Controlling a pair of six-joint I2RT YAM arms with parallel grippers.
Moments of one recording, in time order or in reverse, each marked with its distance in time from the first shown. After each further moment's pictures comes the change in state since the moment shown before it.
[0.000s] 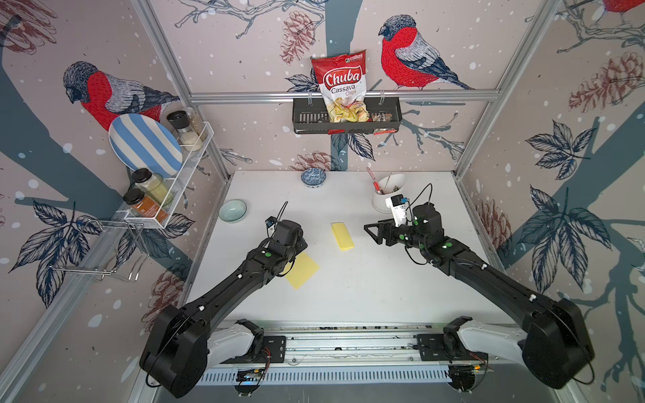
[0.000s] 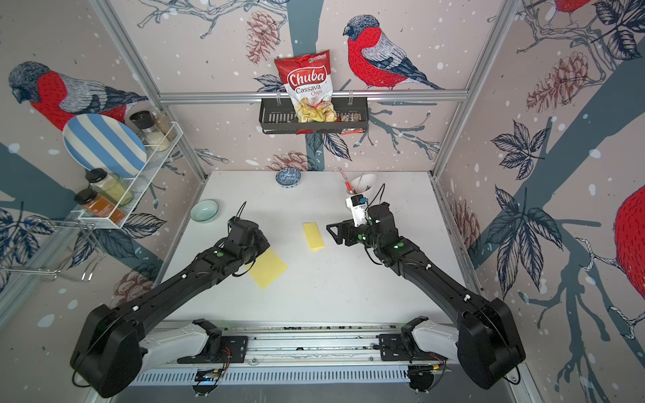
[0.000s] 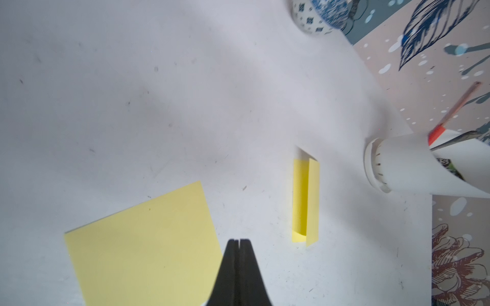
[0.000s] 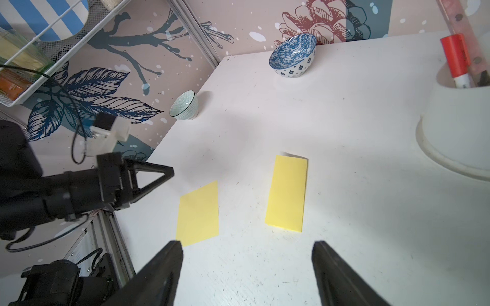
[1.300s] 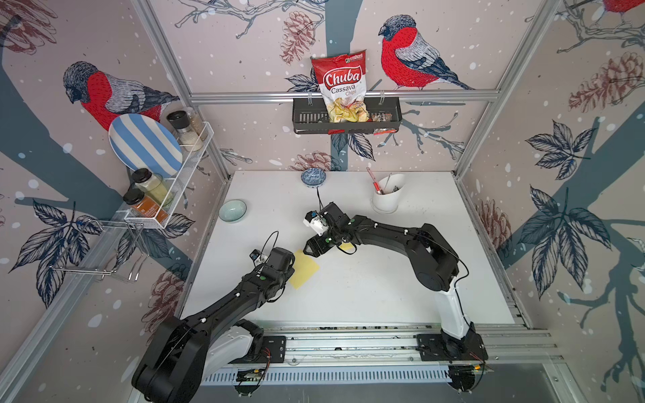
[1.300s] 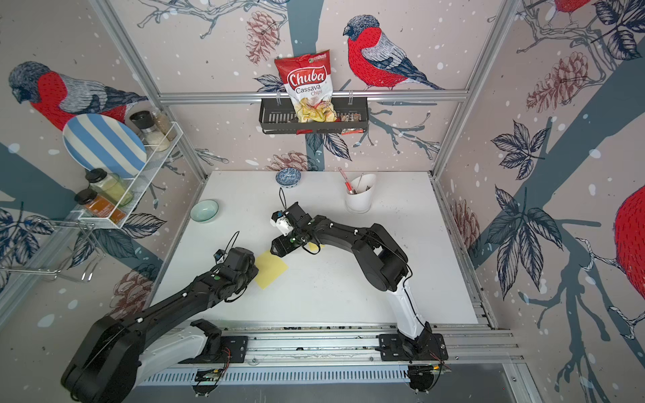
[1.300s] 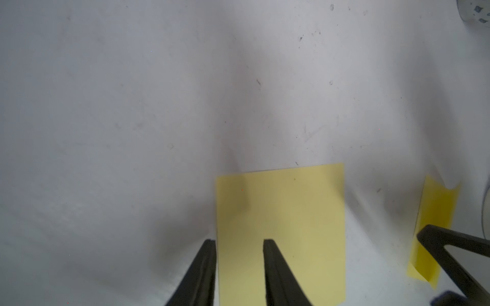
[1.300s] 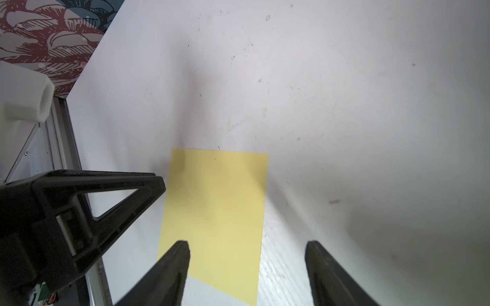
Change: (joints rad) left arm 0.043 -0.073 -0.357 0.051 -0.031 -0.229; right arm 0.387 0.954 0.805 -0.339 -0.008 -0.169
